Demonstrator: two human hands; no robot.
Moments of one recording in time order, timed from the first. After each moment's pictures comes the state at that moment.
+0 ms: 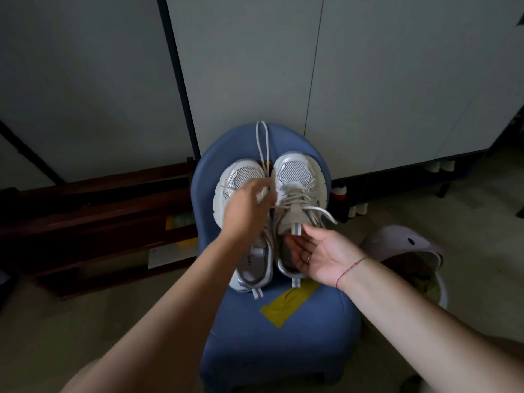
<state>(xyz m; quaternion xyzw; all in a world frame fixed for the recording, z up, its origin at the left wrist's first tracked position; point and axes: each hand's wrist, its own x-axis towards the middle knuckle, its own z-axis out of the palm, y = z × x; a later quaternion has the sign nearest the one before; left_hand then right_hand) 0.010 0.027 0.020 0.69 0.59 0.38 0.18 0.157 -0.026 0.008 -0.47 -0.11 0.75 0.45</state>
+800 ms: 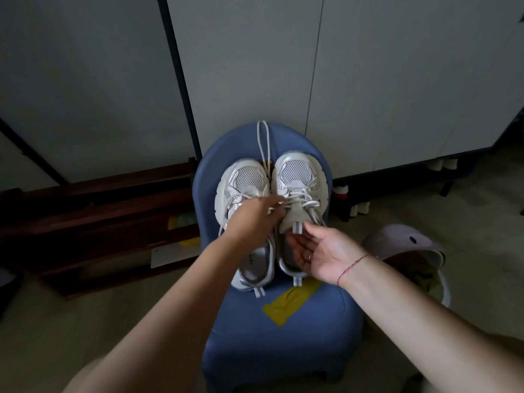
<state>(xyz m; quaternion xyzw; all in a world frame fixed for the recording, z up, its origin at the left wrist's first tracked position) 0.011 0.023 0.018 0.77 0.56 0.23 0.18 0.156 -0.027 0.012 -0.48 -0.11 0.75 0.45</state>
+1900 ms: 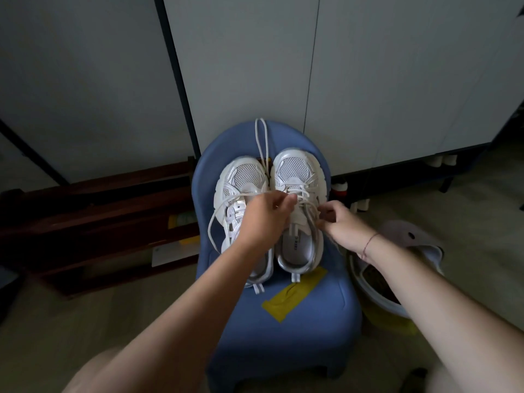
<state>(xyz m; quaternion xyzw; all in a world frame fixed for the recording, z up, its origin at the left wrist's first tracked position) 0.038 0.001 0.024 0.64 0.56 0.40 0.36 0.211 0.011 -0.011 -0.67 -0.58 0.38 0.28</state>
